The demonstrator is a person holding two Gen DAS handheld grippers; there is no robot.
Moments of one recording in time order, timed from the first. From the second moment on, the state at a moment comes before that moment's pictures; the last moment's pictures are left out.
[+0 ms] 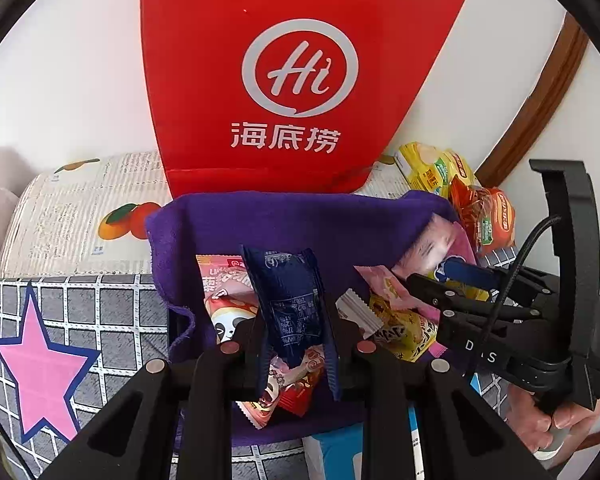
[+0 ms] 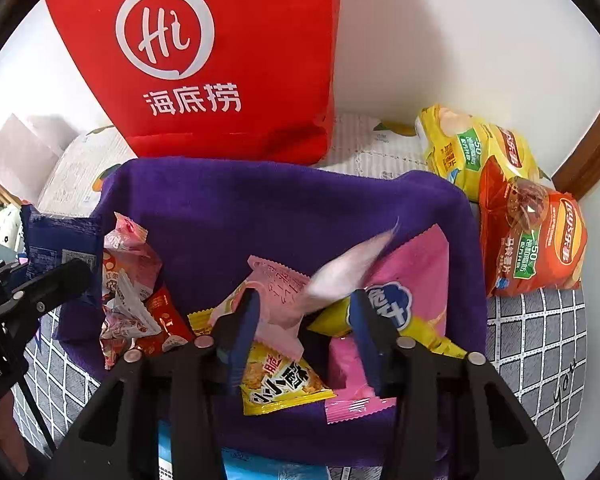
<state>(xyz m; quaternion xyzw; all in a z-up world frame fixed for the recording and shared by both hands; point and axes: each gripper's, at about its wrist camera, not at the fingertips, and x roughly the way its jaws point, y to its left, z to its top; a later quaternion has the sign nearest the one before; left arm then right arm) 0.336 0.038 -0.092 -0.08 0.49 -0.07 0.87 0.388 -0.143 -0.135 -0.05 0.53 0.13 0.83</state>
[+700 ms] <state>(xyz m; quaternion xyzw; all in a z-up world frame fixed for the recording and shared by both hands) 0.339 0.031 -0.104 -0.07 0.50 -0.08 0.86 0.373 -0.150 -0.102 -0.04 0.50 0.13 0.86</state>
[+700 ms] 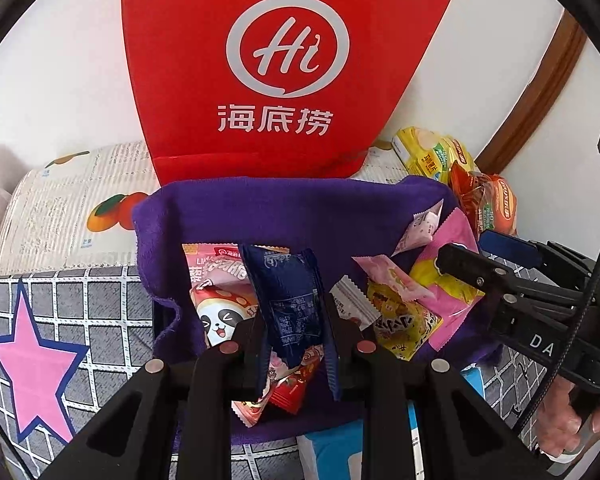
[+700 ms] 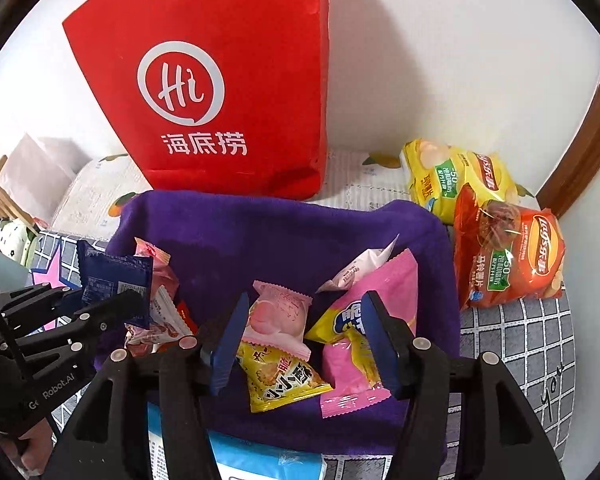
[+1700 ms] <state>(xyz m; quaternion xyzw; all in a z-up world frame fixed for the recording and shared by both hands) 0.336 0.033 -0.091 -0.08 0.48 -0.09 0.87 0.369 -0.149 -0.095 -0.05 0.49 0.13 0.86</state>
